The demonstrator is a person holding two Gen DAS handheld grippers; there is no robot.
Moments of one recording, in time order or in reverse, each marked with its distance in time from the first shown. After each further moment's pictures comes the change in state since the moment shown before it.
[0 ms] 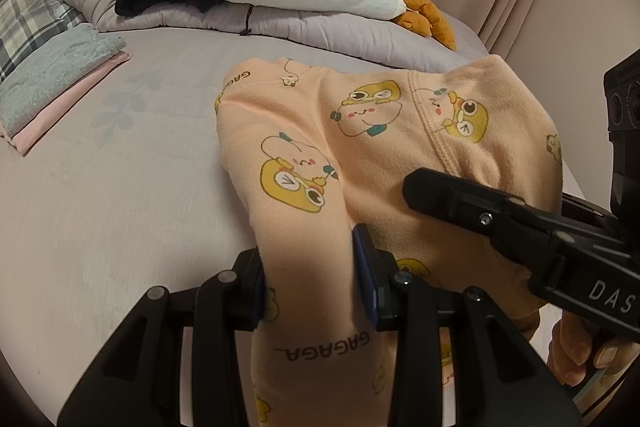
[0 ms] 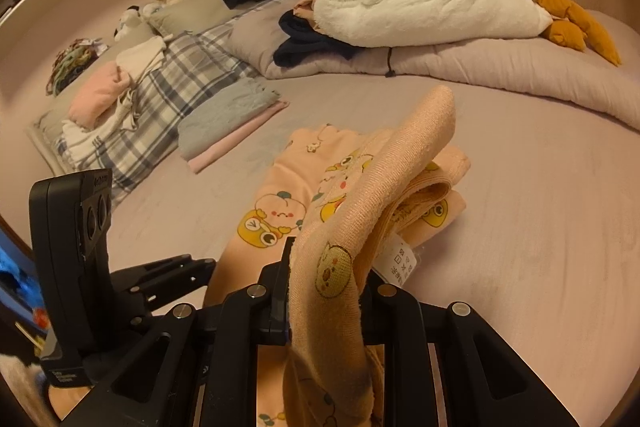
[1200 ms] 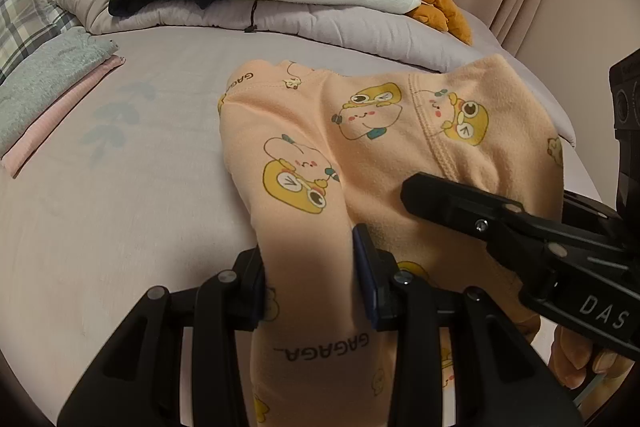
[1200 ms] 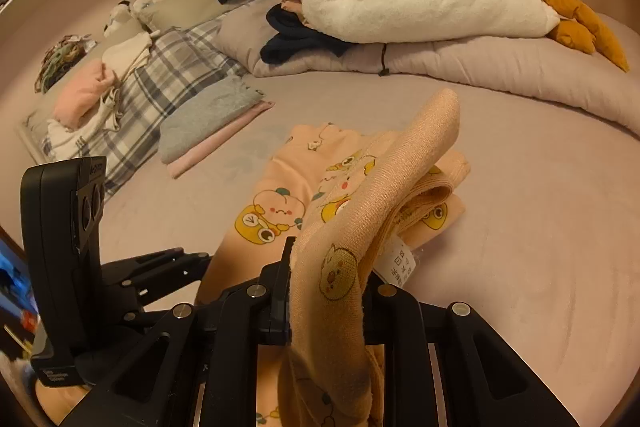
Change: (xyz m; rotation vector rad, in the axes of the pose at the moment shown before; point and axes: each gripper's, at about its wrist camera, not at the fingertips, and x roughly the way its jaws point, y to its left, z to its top) left arm 0.034 0.016 0.023 0.016 0.022 0.032; right arm 0.024 -0.008 0.010 -0.009 0.009 -0.025
